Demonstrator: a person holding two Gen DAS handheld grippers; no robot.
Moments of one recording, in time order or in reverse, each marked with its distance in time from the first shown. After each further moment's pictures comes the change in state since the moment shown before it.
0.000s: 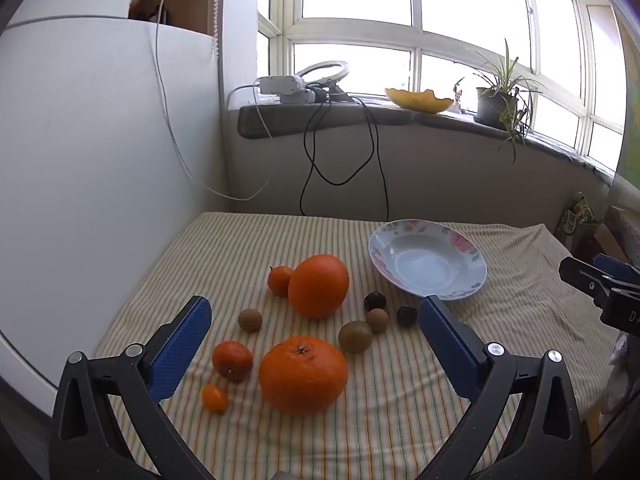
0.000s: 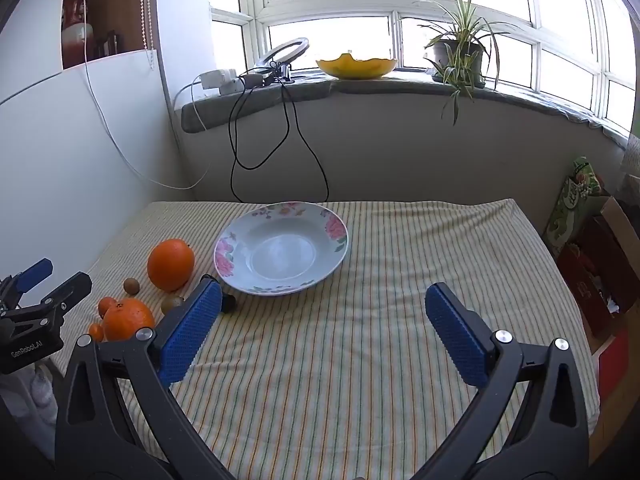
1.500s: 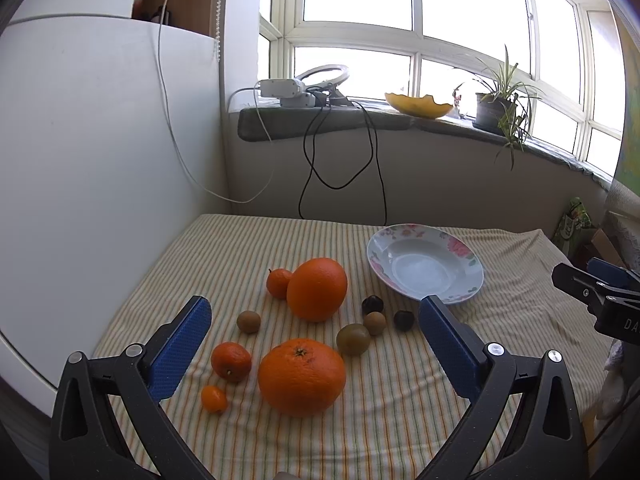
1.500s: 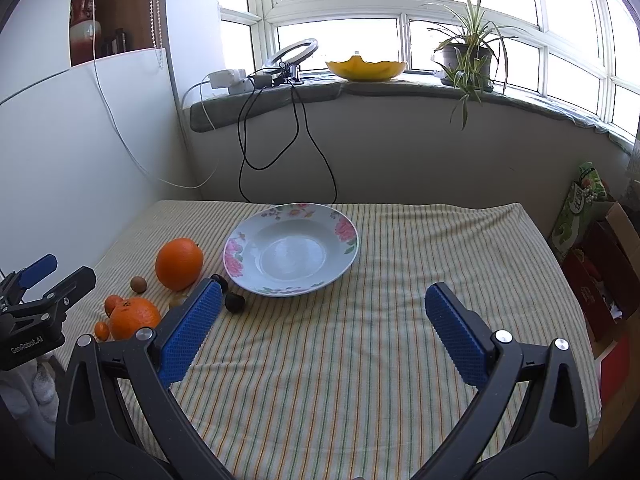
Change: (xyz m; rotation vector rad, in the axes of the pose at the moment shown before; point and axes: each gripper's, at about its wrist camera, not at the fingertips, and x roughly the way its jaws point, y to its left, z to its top) left arm -0.006 -0.002 0.006 -0.014 -0.006 -0.004; right arm 0.003 0.007 0.000 -0.021 -0.007 0.024
